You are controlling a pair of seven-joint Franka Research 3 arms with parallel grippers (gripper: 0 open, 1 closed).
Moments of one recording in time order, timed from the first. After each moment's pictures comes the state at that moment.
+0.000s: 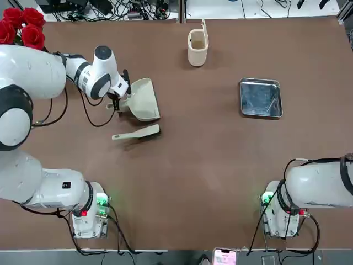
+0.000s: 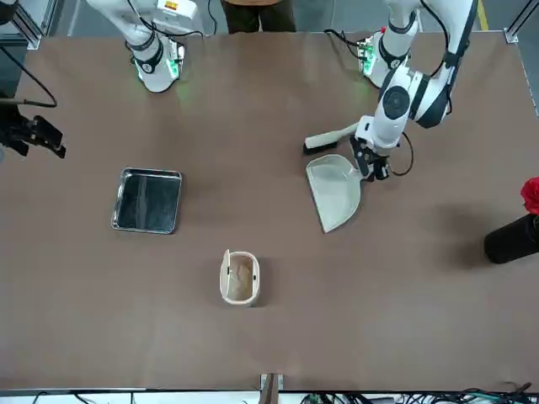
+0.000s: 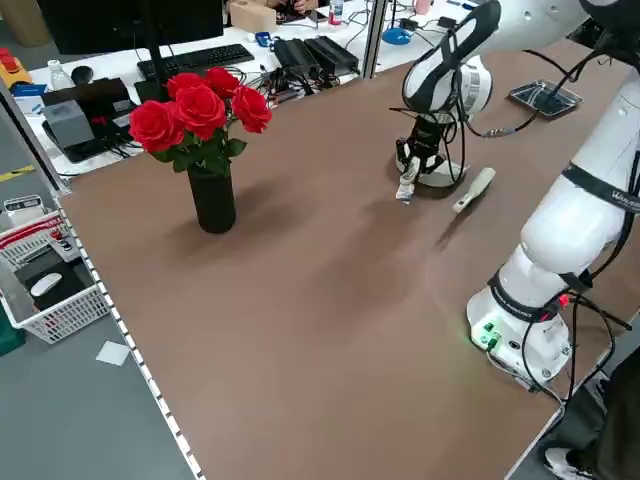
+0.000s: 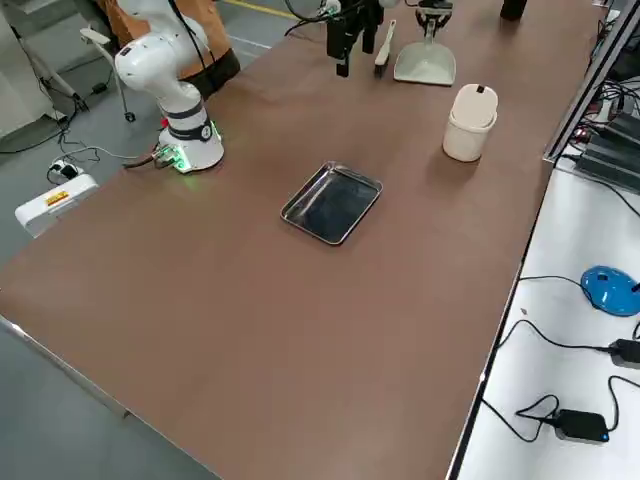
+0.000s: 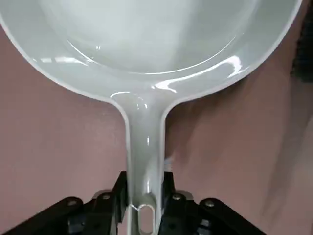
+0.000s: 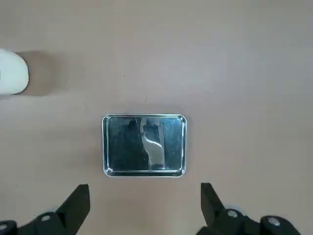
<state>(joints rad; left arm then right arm) -0.01 0.05 -0.36 -2.57 0.26 2.52 0.68 -0.08 -0.03 0.05 -1.60 0.00 1.58 0.03</state>
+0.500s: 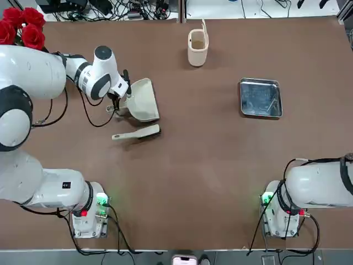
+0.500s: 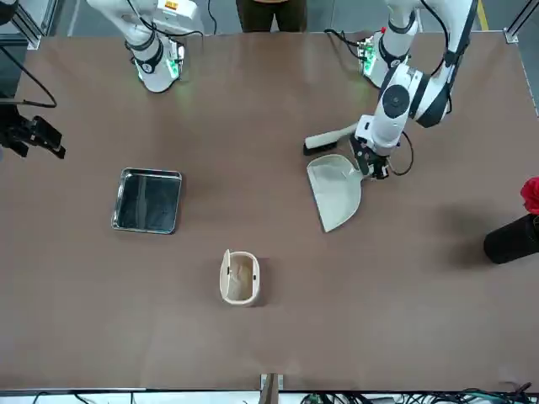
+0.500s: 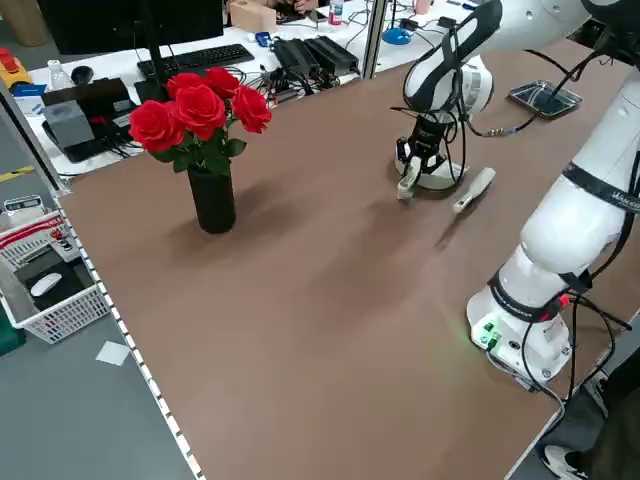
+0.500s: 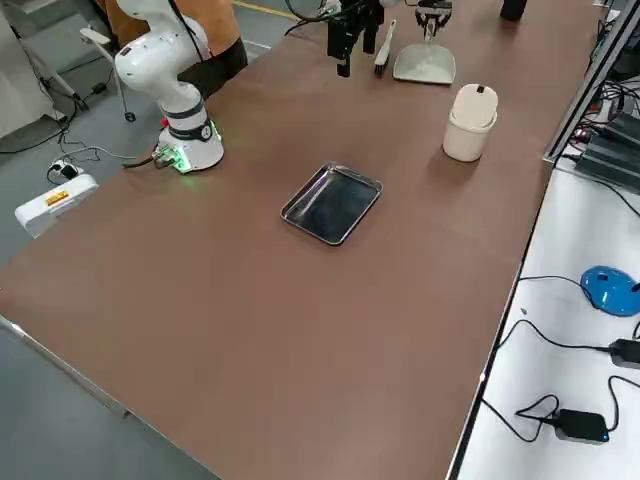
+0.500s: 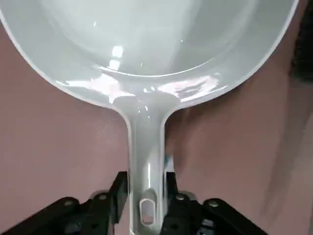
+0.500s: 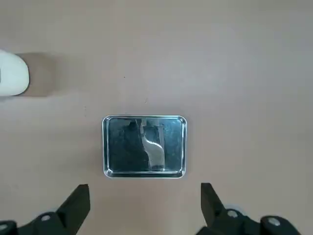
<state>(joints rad) -0.01 0.04 -0.36 -2.57 0.26 2.51 0.68 -0.08 -0.03 0.05 -1.60 0.00 1.59 0.03</state>
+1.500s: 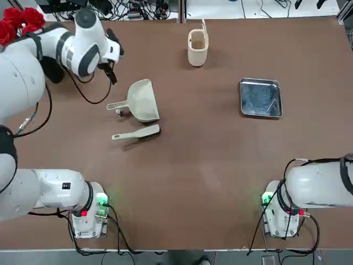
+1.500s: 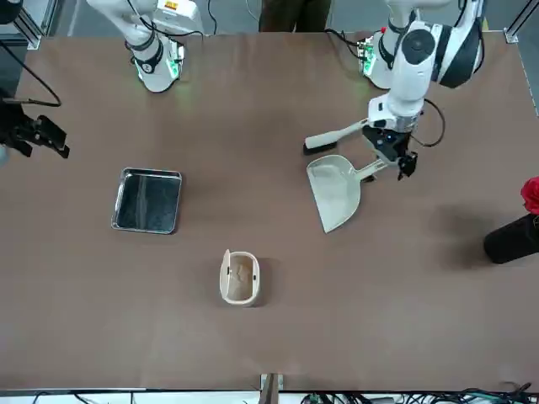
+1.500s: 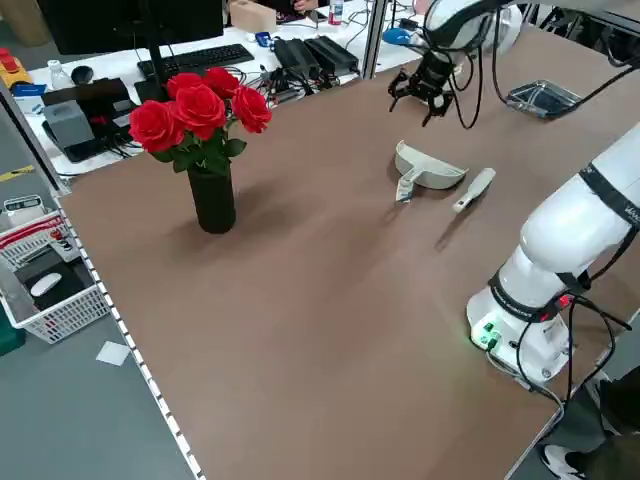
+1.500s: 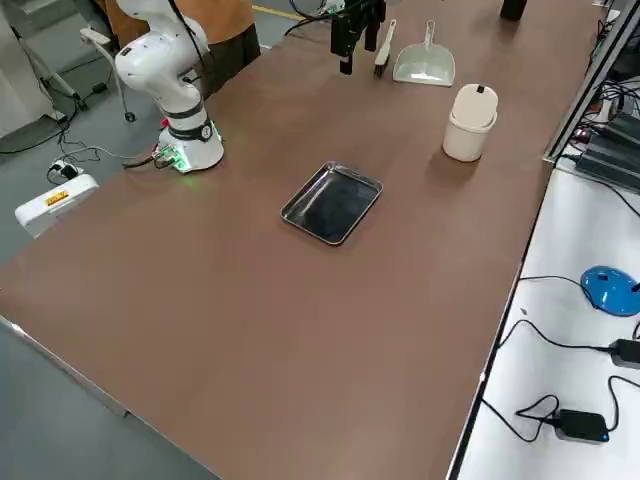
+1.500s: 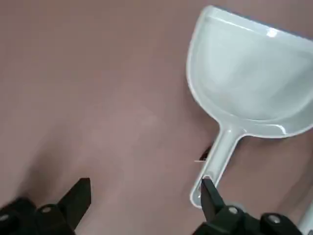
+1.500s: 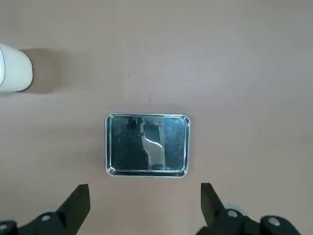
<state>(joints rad) -0.03 -0.22 -0.30 -2.42 0.18 2.32 0.33 -0.07 -0.03 0.06 -1.60 0.00 1.58 0.03</state>
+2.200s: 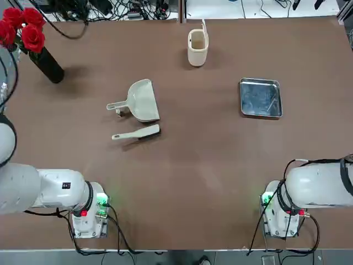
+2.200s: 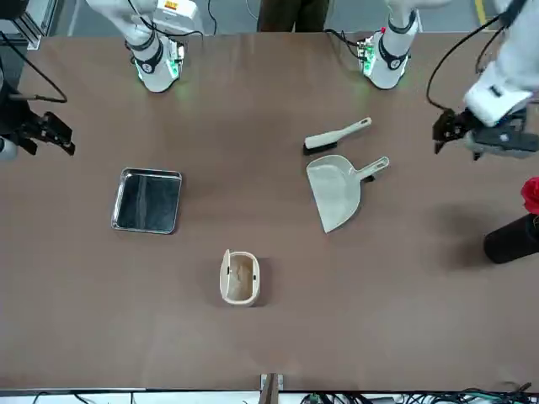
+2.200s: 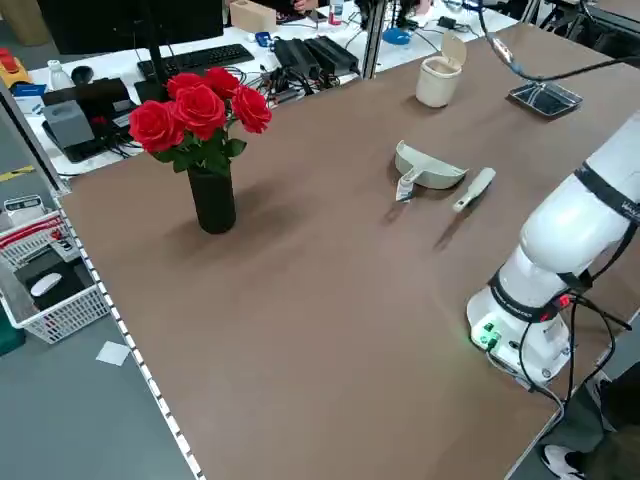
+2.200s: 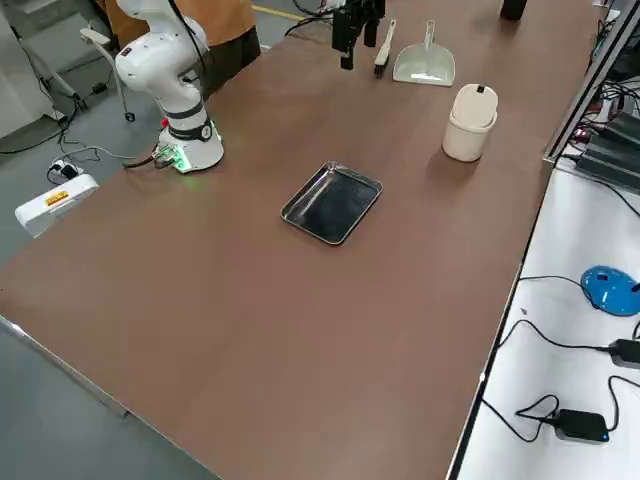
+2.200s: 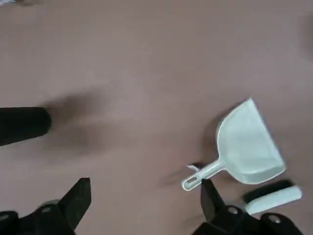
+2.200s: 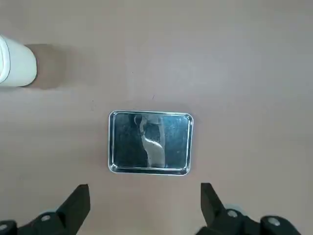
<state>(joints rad) -0.02 -0.13 -0.08 -1.74 0.03 1.72 0.07 -0.05 -0.05 0.06 -1.61 0.00 1.58 0.03</state>
